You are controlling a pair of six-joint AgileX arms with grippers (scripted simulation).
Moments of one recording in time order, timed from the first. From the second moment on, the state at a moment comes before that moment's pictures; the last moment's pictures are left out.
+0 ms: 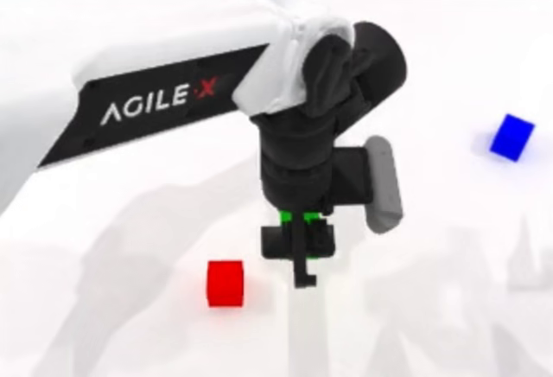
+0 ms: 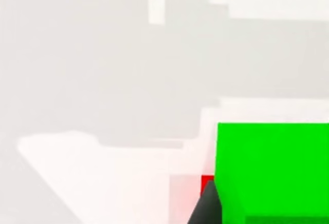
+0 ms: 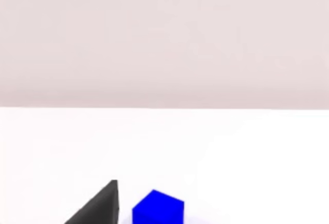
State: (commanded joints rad) left arm -0.84 2.01 1.62 -1.17 0.00 0.74; right arm 0.01 0.00 0.00 0.00 0.00 0.00
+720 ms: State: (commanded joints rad) left arm -0.84 2.09 1.46 -0.92 0.00 0.74; right arm 0.01 0.00 0.00 0.00 0.00 0.00
